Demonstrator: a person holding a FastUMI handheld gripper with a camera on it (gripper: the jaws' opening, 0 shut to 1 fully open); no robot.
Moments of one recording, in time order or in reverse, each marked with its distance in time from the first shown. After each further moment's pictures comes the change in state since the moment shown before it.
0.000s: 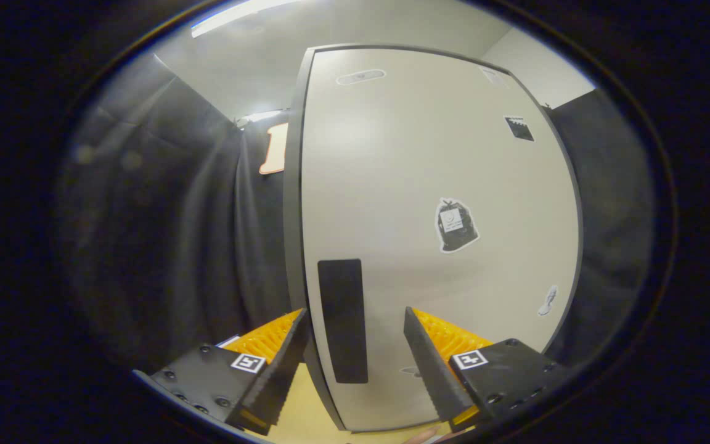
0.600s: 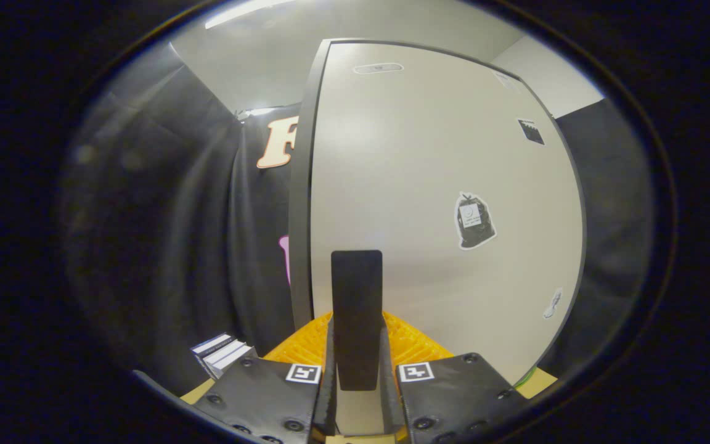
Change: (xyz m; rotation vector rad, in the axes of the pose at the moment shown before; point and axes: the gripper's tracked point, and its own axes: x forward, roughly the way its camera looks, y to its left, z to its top) arm 0.011 0.007 -0.005 -0.045 -0.013 -0.037
